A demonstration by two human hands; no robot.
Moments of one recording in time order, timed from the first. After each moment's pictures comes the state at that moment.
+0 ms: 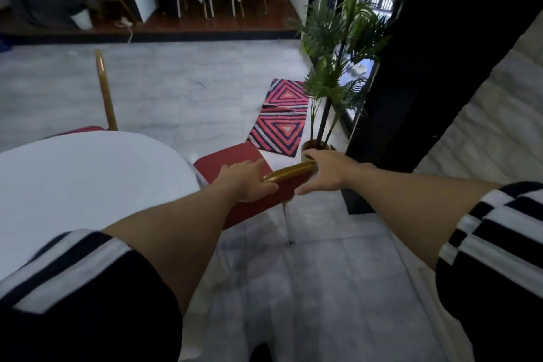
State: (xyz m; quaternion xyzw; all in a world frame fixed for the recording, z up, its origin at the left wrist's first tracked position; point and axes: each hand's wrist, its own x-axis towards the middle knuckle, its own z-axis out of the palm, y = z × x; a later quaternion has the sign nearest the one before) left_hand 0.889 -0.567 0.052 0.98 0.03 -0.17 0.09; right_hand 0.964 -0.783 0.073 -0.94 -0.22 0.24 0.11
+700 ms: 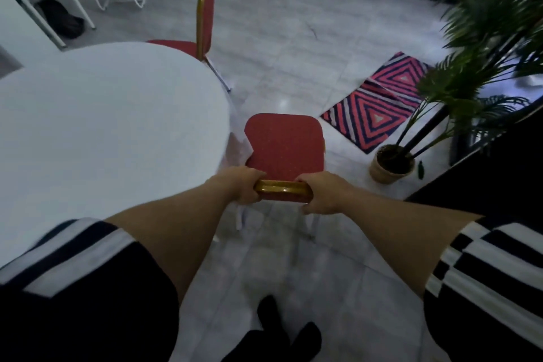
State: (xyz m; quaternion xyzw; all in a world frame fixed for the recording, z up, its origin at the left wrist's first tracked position) left_hand 0.948 -0.556 -0.036 0.91 0.25 -0.28 0.19; right_hand 1.109 -0.716 -0.048 -0.79 -0.51 0.34 -0.01
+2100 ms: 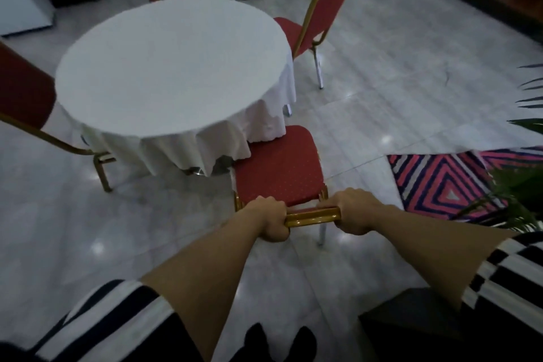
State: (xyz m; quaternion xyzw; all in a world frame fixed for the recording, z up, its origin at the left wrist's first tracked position) left_hand 1.084 -0.825 -0.056 0.78 0.48 -0.24 0.31; right_hand 1.315 -0.828 -0.062 -0.53 -0.80 0.24 -0.18
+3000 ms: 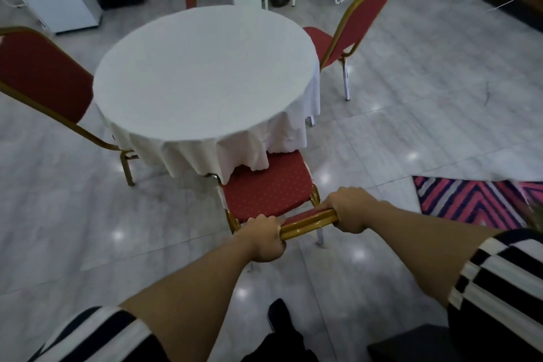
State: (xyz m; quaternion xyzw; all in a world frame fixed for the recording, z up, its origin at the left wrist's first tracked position) left_hand 1.051 -0.827 -0.073 0.71 0.59 -0.12 0.36; right_hand 1.286 -0.751 -0.072 -0.46 -0.84 0.19 -0.22
